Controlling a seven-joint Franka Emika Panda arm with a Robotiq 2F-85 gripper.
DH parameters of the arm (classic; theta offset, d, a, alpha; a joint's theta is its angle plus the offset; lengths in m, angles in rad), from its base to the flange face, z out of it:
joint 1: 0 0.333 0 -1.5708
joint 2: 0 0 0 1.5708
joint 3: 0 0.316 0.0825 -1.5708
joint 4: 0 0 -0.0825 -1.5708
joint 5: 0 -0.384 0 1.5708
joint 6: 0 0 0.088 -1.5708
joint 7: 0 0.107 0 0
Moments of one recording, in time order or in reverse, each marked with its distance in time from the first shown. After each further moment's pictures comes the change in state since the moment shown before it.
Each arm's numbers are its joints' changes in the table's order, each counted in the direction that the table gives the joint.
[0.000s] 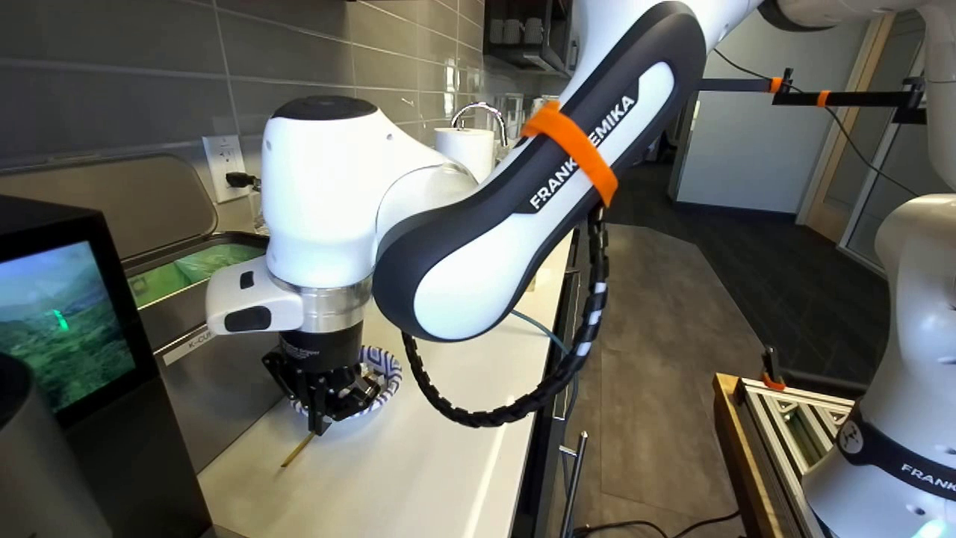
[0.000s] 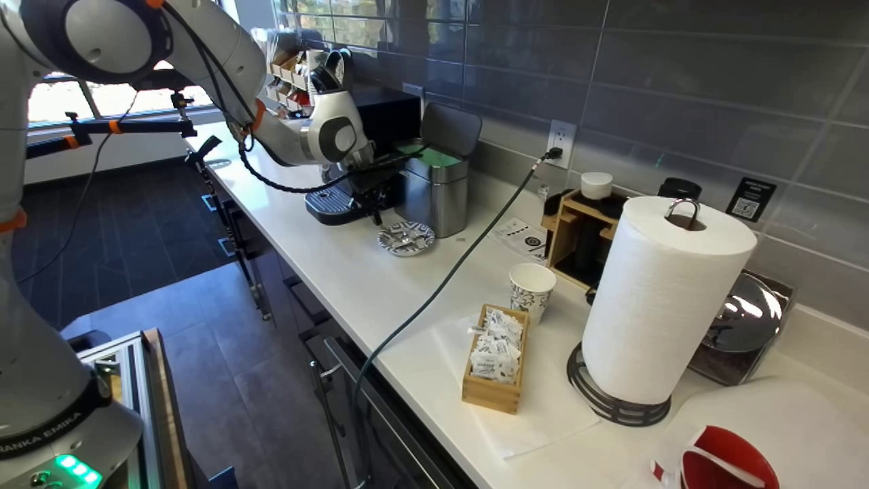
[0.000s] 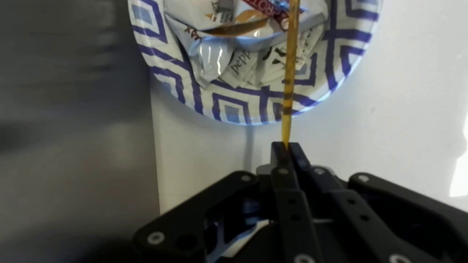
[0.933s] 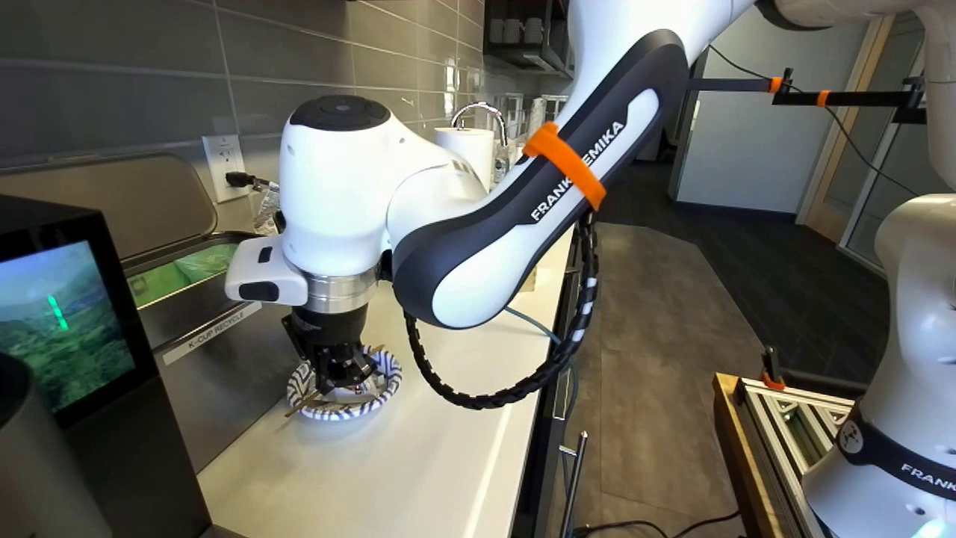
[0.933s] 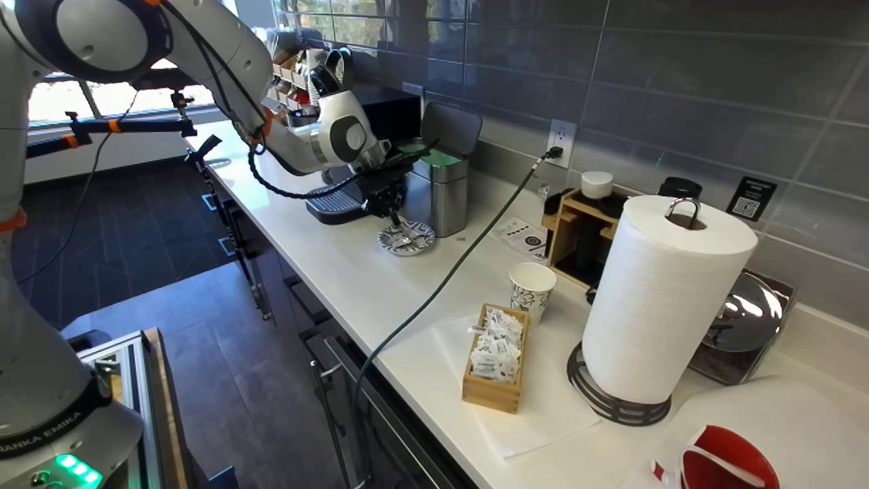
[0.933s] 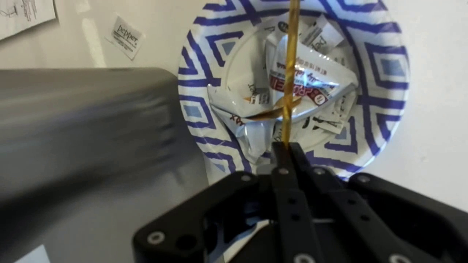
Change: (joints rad) arm 0.005 0.004 -0.072 -0.007 0.161 -0.042 0.282
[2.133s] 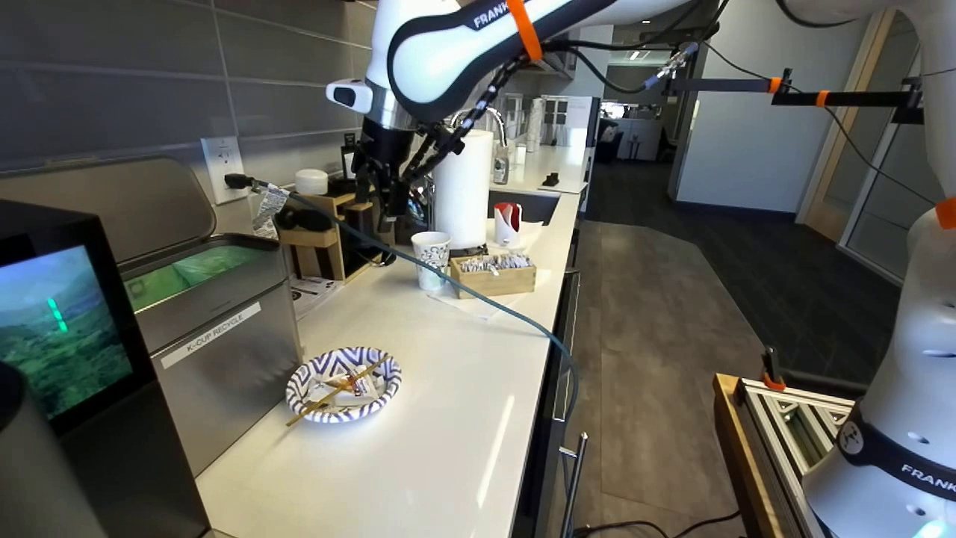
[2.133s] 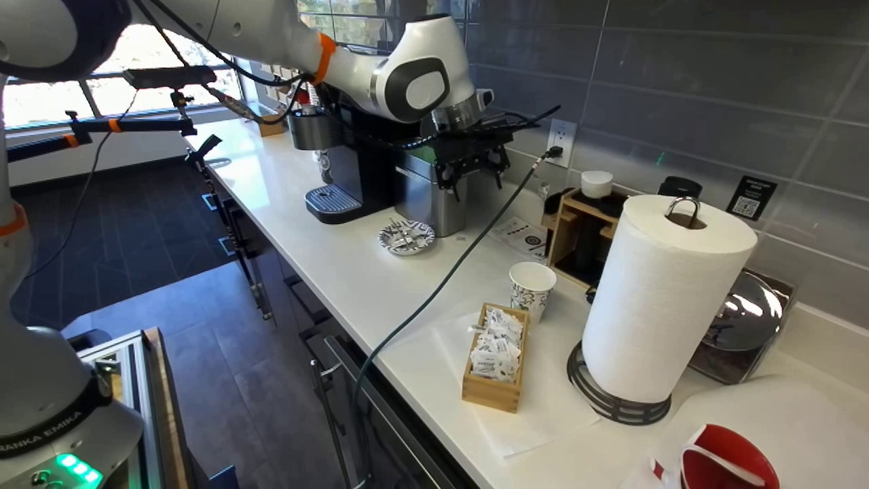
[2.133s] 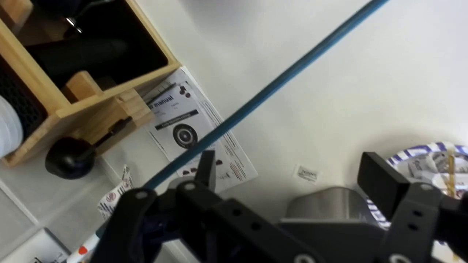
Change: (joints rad) arm -0.369 -0.071 0.015 -0.255 -0.394 0.189 -0.309
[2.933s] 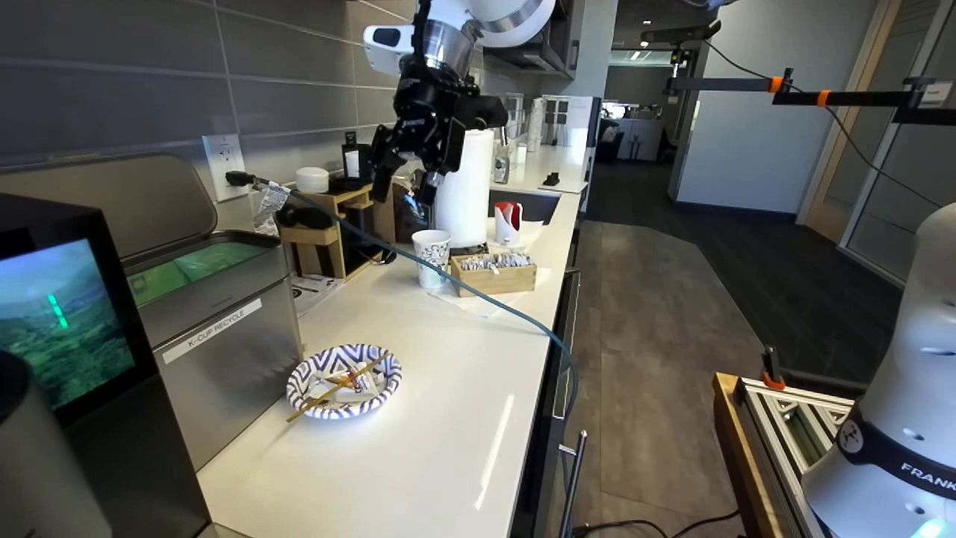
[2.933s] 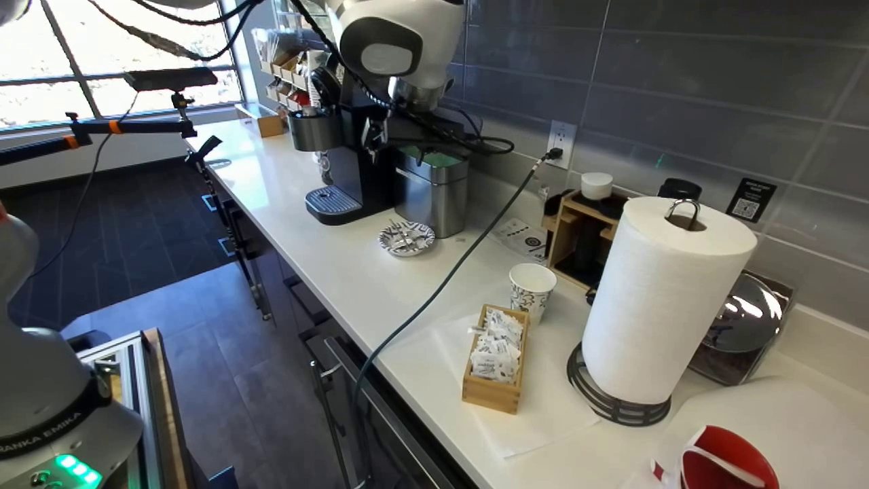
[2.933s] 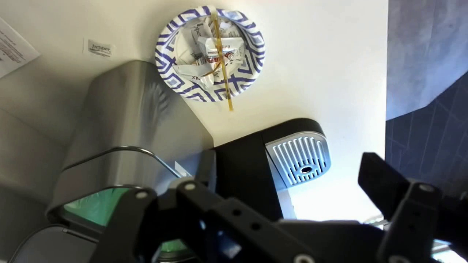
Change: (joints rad) arm -0.059 -0.218 0.036 0.101 -0.621 0.505 -0.413
